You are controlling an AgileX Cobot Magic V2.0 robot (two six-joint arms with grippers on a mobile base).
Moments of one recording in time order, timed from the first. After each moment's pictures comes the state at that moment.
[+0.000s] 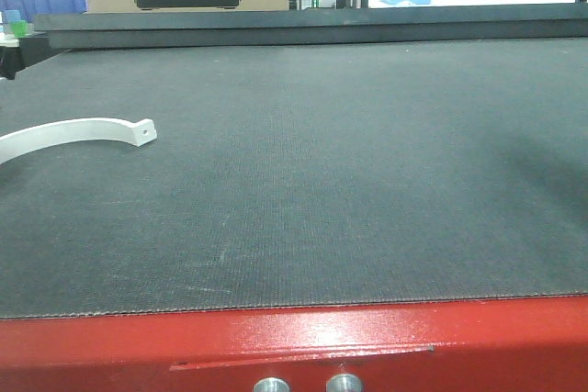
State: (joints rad) left arm 0.02 1.60 -0.91 0.00 0.17 0.00; right arm -0.13 1.26 -1.07 0.20 0.68 -0.09
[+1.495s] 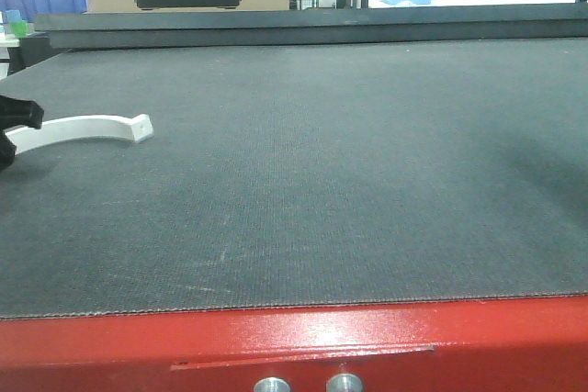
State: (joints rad) left arm 0.02 1.78 -0.91 -0.01 -0.01 0.00; right arm -0.13 1.26 -1.07 0.20 0.66 -0.09
